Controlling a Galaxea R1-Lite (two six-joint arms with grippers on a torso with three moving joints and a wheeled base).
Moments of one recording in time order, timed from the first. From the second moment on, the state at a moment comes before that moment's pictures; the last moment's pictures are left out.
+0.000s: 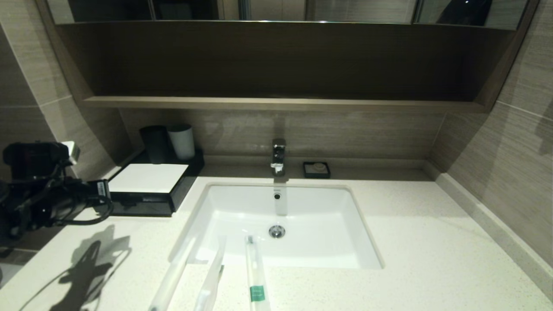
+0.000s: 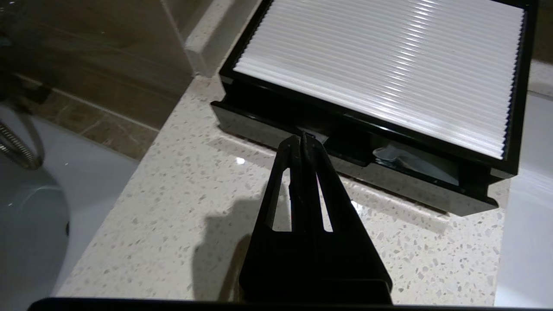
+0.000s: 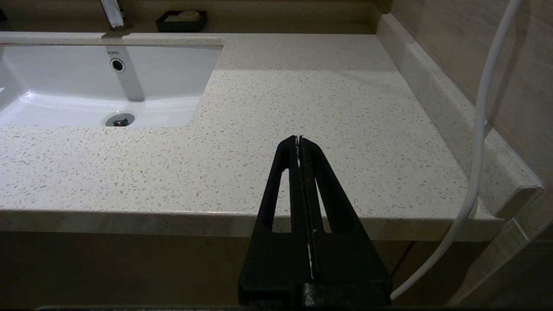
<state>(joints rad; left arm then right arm) 0.18 1.75 -0.77 -0.52 0.14 -0.04 0.00 0.00 0.00 0.00 0.00 0.00</state>
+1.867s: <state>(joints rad) 0.20 1.95 -0.81 -0.56 -0.01 -0.01 0.00 0.00 0.00 0.00 0.00 0.00</state>
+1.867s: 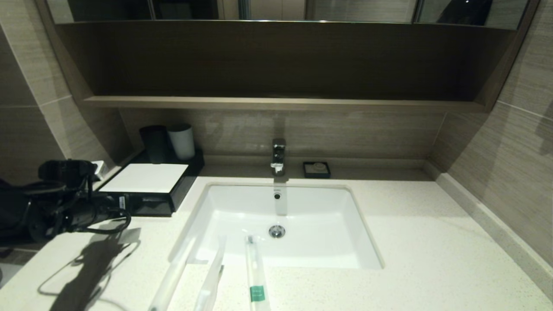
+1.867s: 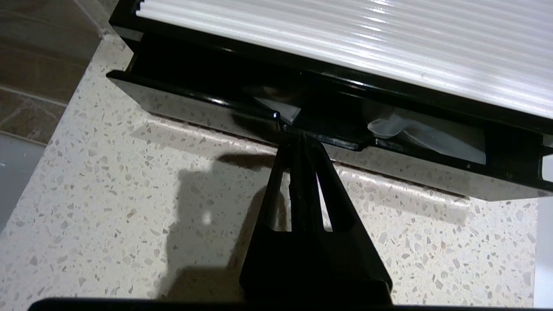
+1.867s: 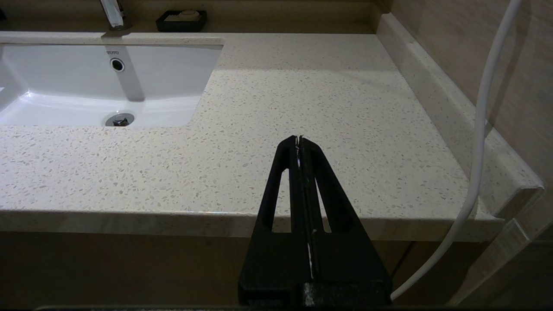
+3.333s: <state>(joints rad) 0.20 2.01 -0.79 -0.69 -0.04 0.02 0.00 0.00 0.00 0.00 0.00 0.00</state>
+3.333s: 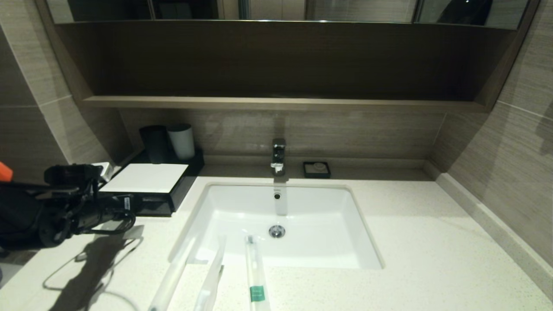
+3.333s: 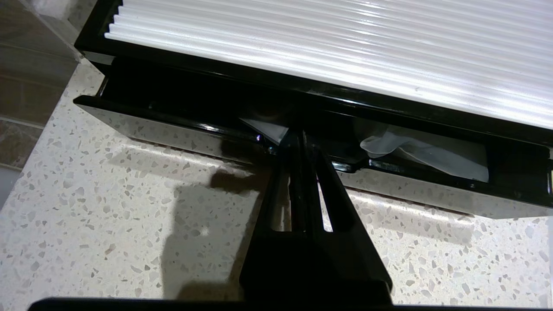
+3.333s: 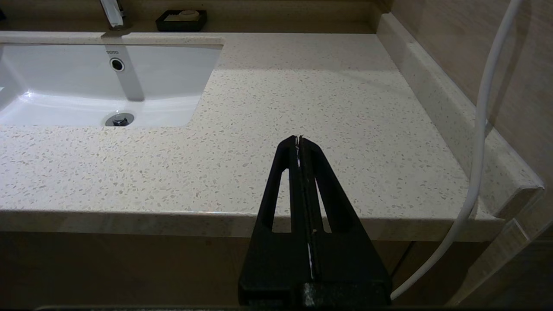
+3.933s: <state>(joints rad) 0.20 2.02 -0.79 -0.70 -0.05 0.02 0.00 0.00 0.00 0.00 0.00 0.00</state>
